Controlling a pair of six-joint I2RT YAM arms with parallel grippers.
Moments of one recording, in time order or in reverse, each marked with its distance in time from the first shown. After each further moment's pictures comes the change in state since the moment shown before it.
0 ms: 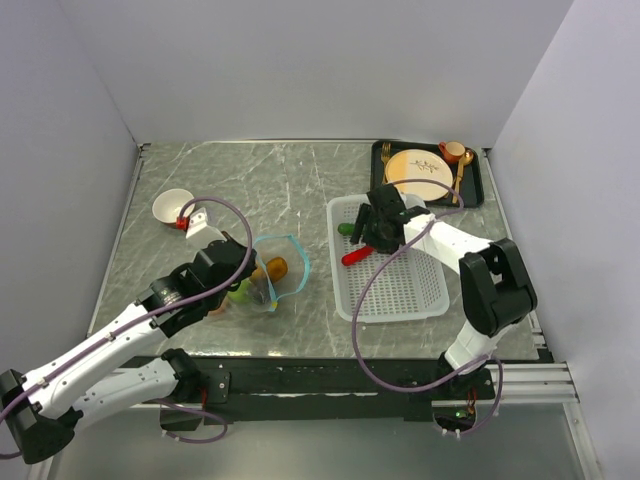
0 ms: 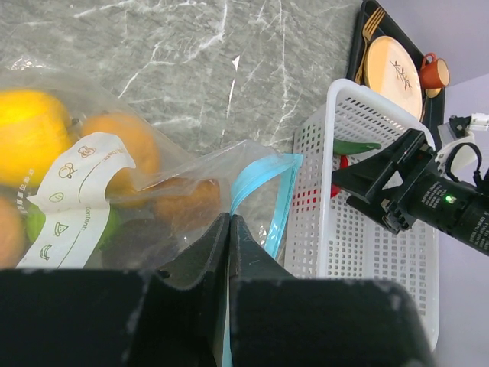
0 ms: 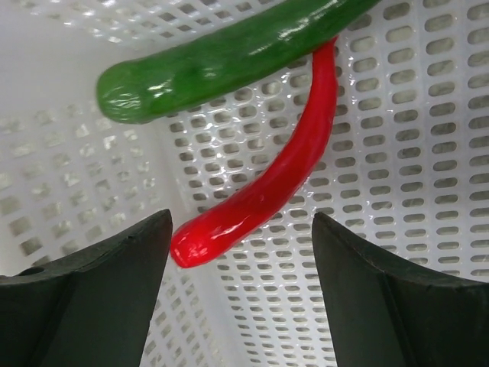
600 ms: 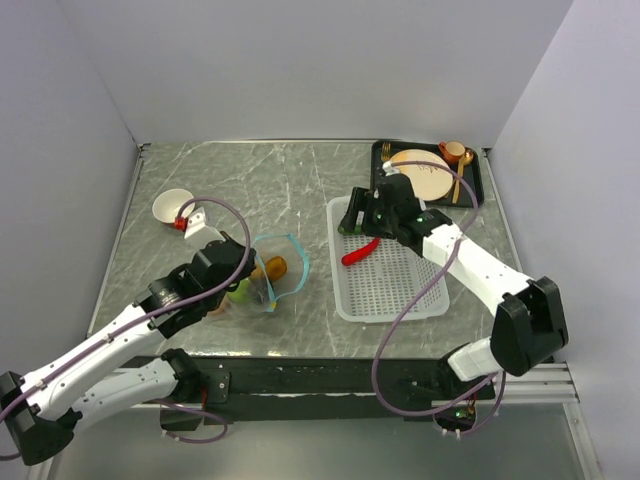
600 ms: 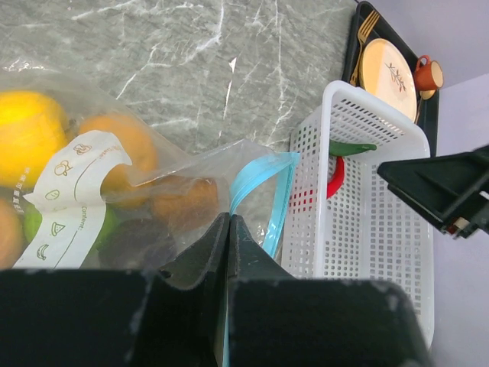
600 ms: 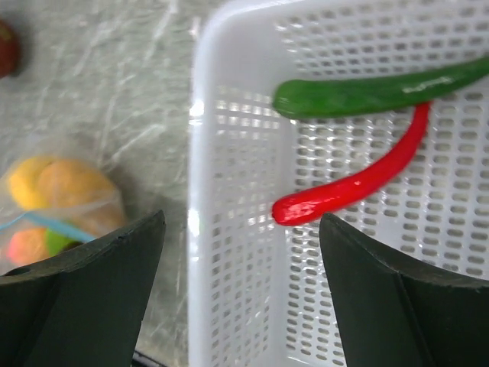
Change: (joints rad) left arm 0.000 -0.014 0.000 0.002 0.000 -0.001; right arm 0.062 -0.257 0.000 0.062 -0.095 -0.119
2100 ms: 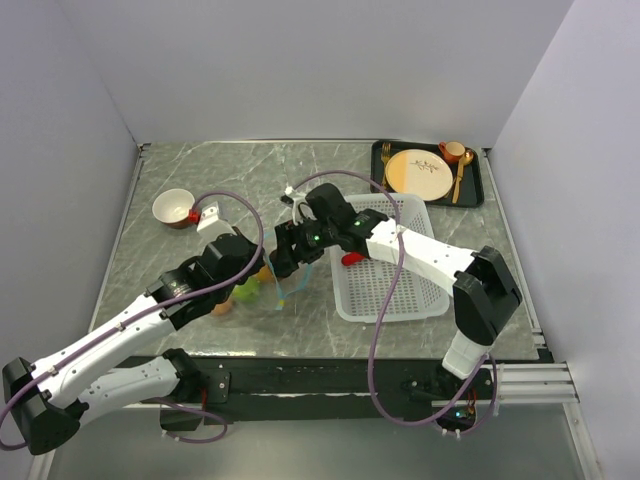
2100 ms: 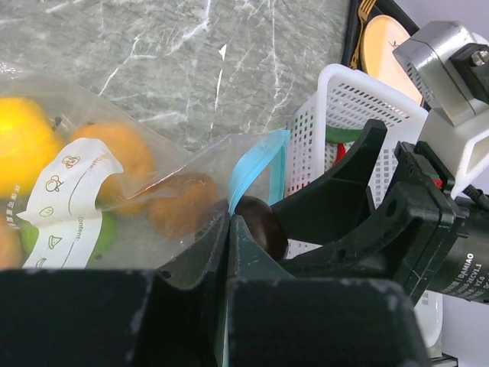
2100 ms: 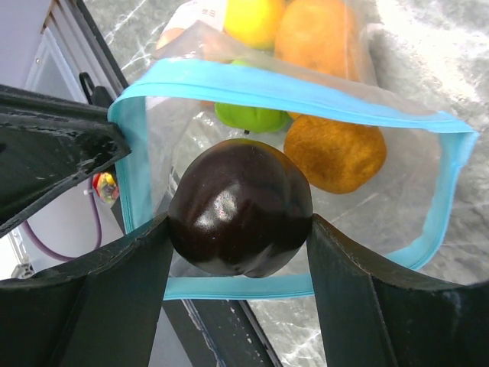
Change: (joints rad) left arm 0.000 0.089 0.034 0.034 0.043 0.037; right arm 0.315 0.274 0.232 0.000 -0.459 -0.211
